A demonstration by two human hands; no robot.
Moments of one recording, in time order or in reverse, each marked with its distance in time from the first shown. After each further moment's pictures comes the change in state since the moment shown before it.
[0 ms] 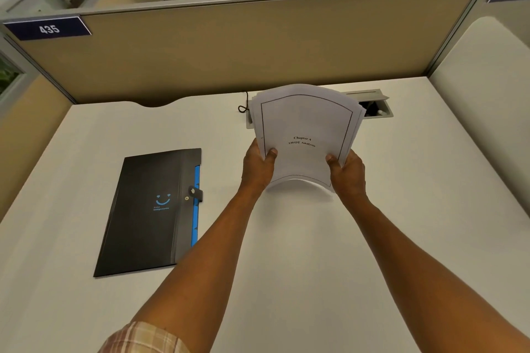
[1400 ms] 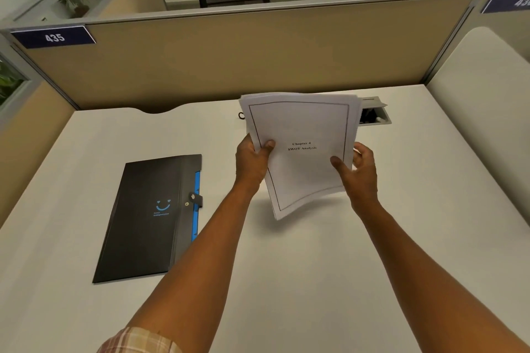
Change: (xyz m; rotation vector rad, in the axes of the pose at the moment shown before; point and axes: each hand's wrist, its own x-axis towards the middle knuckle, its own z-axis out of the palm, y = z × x) left_hand 0.016 0.014 -0.008 -0.147 0.091 0.038; right_hand 0.011 0.017 -0.020 0.162 0.015 0.050
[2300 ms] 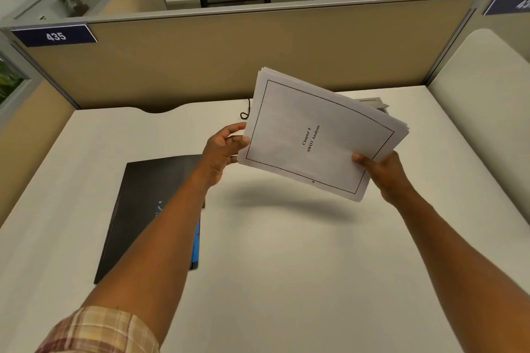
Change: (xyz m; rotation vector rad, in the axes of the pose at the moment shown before) left_hand 0.036 0.005 -0.084 -0.109 -0.266 -0.186; right_hand 0.024 -0.021 -0.045 0.180 -0.207 -0.038
